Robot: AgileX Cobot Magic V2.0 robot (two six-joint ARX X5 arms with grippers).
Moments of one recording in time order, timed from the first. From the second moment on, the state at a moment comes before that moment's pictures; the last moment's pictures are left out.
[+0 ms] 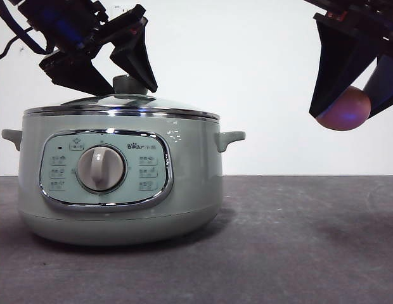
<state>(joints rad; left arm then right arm) -0.49 1.35 0.98 -0.20 0.10 -0.07 0.62 1.03 0.81 -0.65 0.03 0.23</state>
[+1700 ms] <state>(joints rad) -0.49 0.43 0.97 -0.51 -0.27 -0.01 0.69 1.64 1.62 -0.72 -0.13 0.12</state>
